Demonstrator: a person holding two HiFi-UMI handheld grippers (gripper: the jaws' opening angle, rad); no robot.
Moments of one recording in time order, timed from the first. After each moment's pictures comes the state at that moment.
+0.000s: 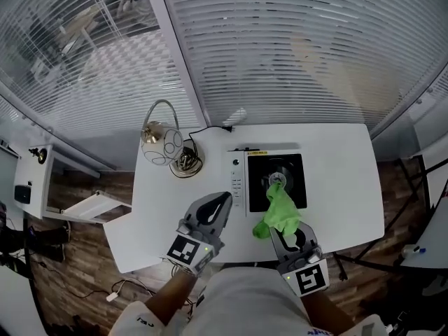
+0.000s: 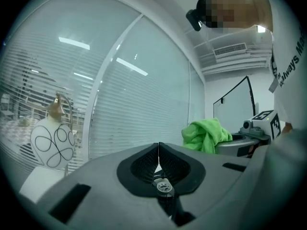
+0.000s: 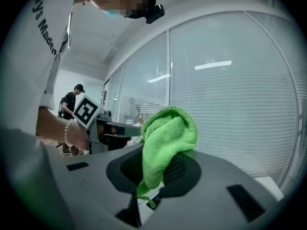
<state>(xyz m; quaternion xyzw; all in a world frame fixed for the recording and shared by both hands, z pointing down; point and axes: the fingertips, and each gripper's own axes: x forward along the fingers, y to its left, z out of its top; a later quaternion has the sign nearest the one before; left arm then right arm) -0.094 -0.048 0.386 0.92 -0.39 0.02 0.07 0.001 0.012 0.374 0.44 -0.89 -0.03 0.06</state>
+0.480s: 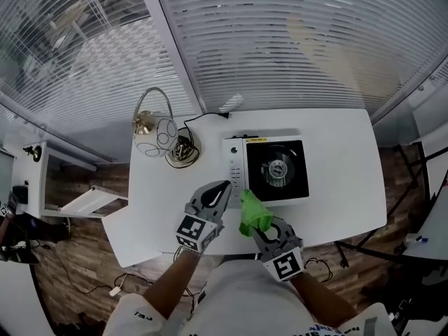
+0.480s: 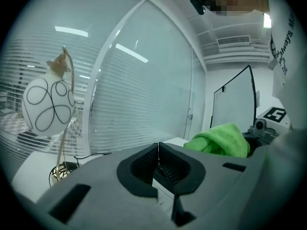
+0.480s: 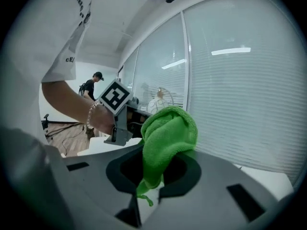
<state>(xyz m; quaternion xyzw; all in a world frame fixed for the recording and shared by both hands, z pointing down) -0.096 -0.071 0.487 0.92 -0.38 0.08 0.11 -0.047 0.031 0.499 0.37 -0.92 0.01 0.17</state>
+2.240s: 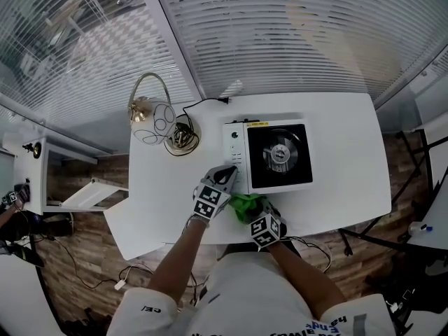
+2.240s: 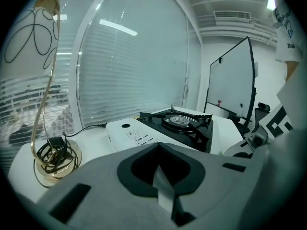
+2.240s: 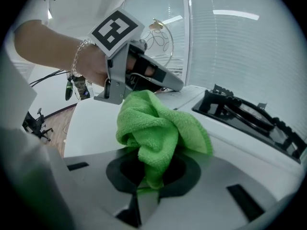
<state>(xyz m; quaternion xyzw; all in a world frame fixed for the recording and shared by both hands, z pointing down) -0.082 -0.090 0.626 0.91 -0.32 0.23 0.11 -0.067 0.019 0.696 0.38 -0.85 0.13 0.33</state>
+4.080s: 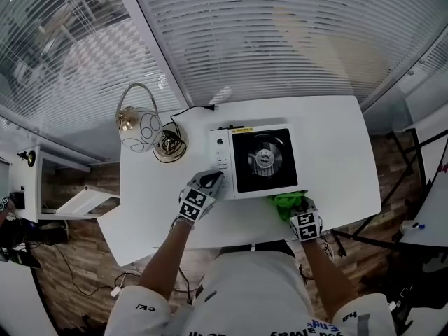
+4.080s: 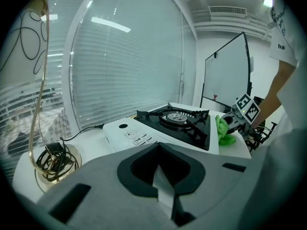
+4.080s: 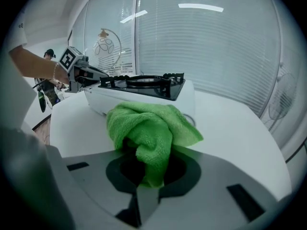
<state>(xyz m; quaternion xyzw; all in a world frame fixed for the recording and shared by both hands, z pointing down) -0.082 -0.089 0.628 0.91 -0.30 0.26 0.10 0.164 0.023 0.705 0.52 -0.76 0.20 0.34</state>
